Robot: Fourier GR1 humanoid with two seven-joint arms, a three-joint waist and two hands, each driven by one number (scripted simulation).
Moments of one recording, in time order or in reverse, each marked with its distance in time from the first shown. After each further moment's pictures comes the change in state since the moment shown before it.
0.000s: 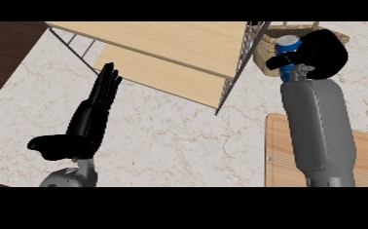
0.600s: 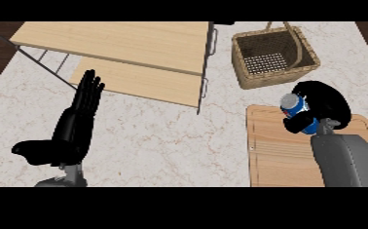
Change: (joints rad) left arm 0.065 0.013 0.063 -0.007 0.005 0.040 -0.008; right arm 0.412 -0.156 0.126 -0.122 -0.272 0.283 -0.554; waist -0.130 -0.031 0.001
